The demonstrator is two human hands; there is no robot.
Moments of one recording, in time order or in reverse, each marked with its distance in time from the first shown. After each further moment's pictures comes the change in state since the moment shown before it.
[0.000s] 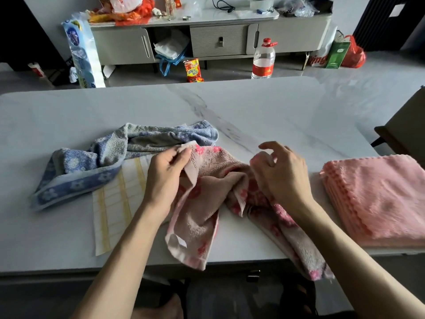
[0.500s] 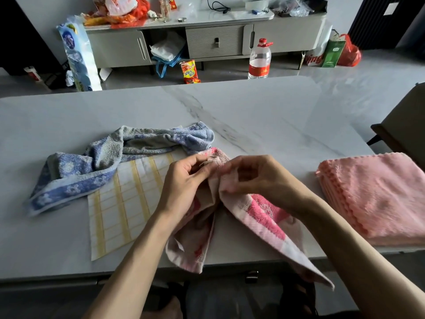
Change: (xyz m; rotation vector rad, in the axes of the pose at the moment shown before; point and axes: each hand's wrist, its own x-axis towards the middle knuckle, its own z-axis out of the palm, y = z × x) left_hand -0.017 0.001 0.032 -0.014 -0.206 0.023; right_hand -0.001 -0.004 -0.009 0.713 -0.749 -0.146
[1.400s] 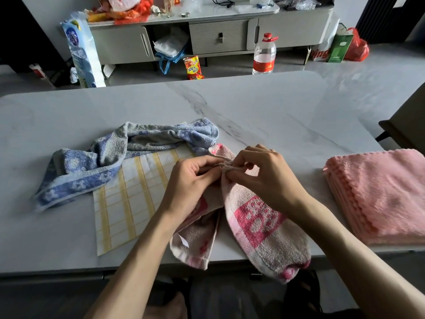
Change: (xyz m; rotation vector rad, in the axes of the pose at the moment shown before) left_hand -0.006 0.008 -0.005 0.049 -0.093 0.008; right_hand 0.007 0.005 0.014 -0.746 0.323 -0.254
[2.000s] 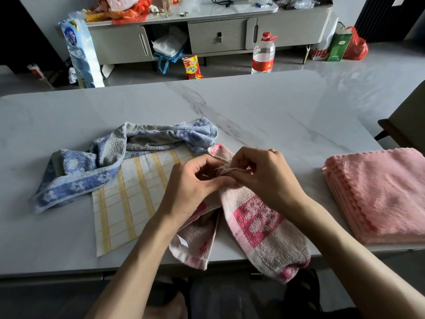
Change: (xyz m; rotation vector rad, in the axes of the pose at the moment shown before) left_hand -0.008 0.008 -0.002 0.124 -0.020 0.054; right_hand 0.000 -0.005 0.000 0.024 0.029 0.098
